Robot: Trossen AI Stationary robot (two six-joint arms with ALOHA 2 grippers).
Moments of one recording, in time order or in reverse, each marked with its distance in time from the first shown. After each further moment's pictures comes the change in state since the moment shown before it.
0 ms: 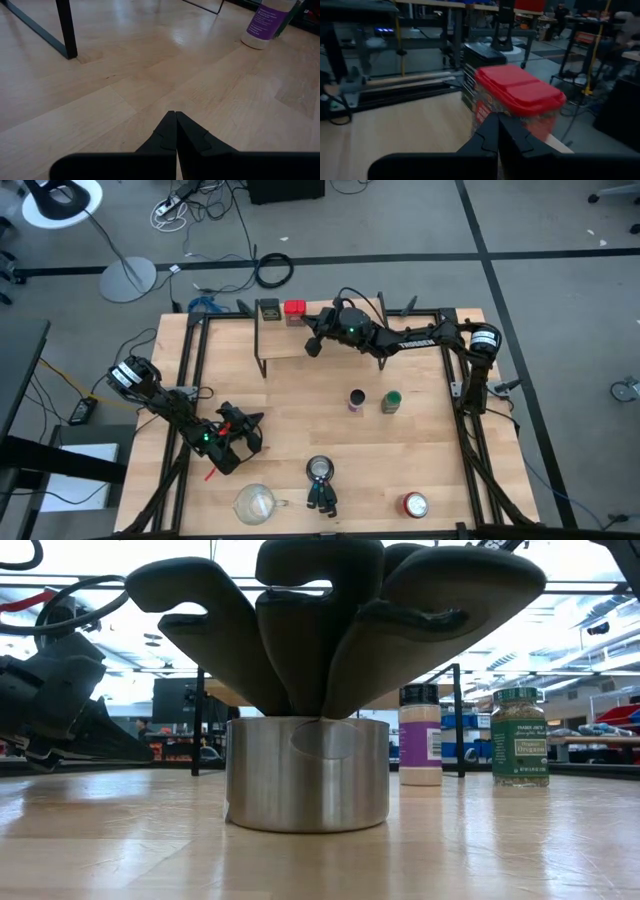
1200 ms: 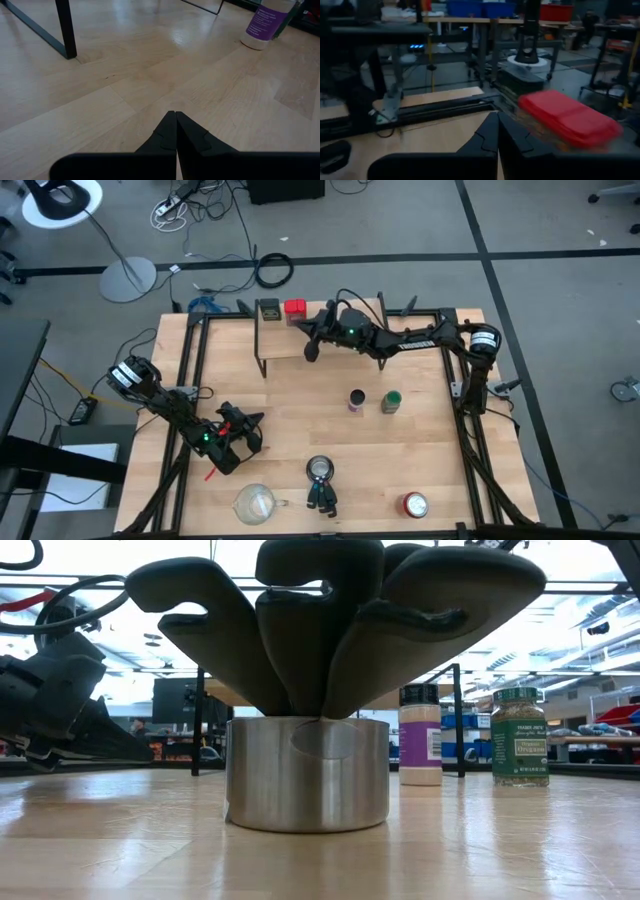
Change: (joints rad) left arm 0.000 0.000 0.000 0.004 -0.001 0.000; right arm 0.017 0.000 0.025 0.031 -0.110 0.042
